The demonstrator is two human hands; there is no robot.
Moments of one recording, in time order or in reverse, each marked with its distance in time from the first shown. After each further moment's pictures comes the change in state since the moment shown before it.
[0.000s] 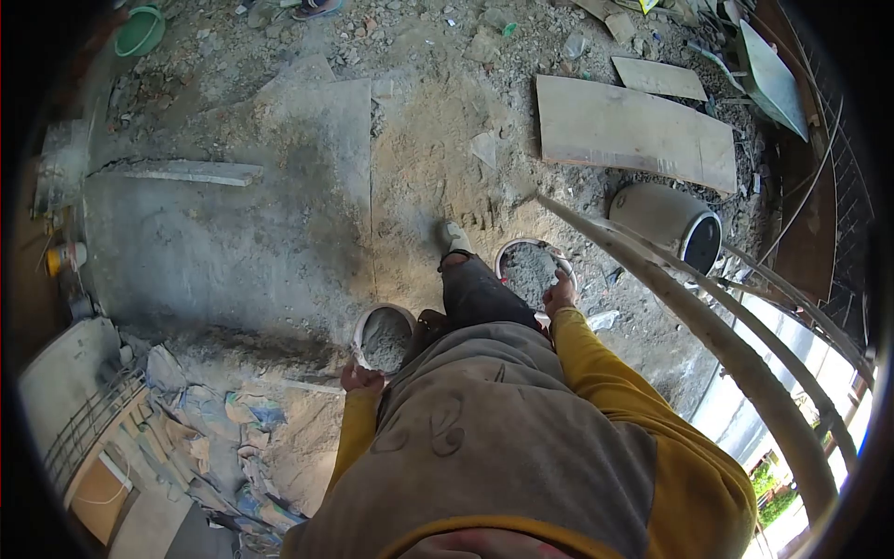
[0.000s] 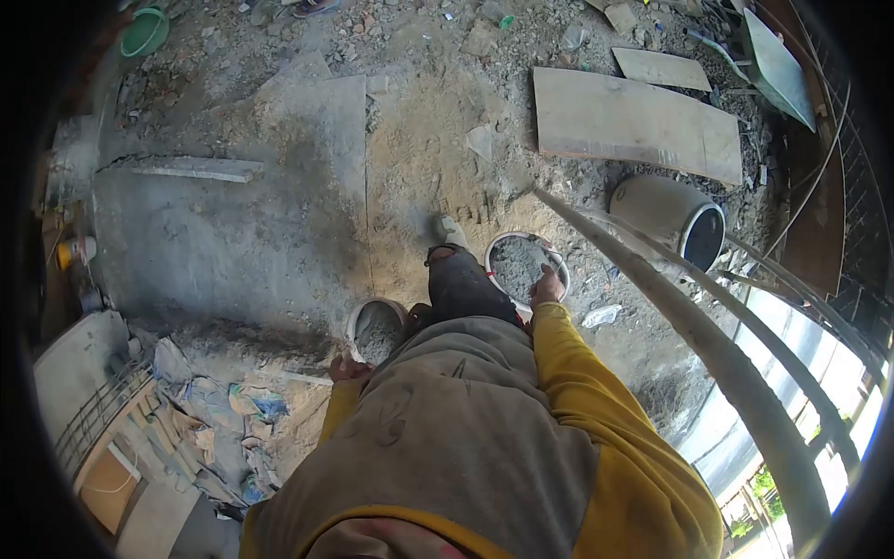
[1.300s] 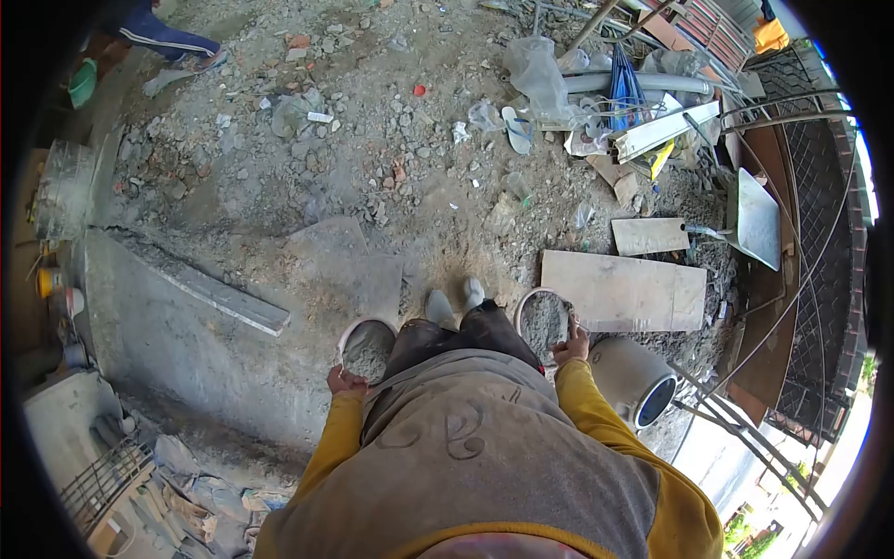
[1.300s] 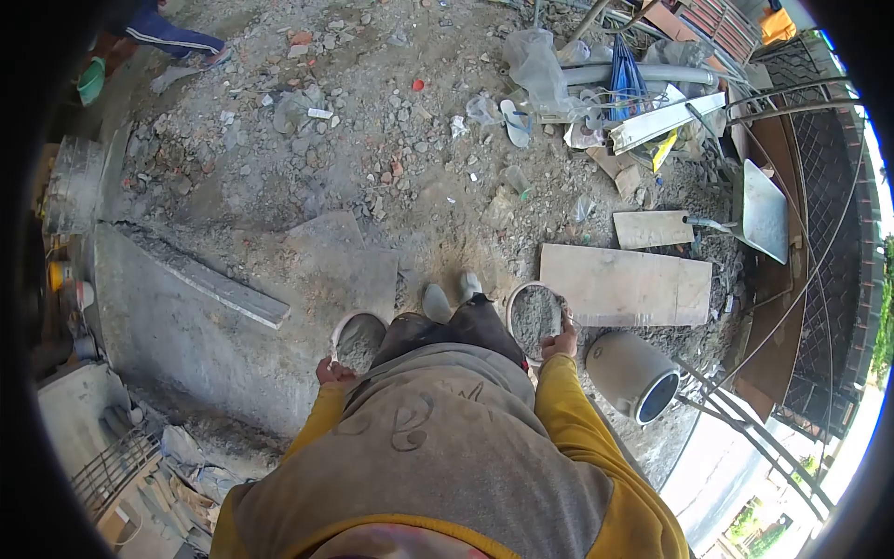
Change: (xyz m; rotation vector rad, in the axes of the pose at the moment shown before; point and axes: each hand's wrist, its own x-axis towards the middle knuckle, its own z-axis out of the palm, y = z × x) left_hand -0.055 0.221 0.477 0.026 -0.203 0.032; right_hand -0.105 -0.334 0.335 0.173 -0.068 -0.043
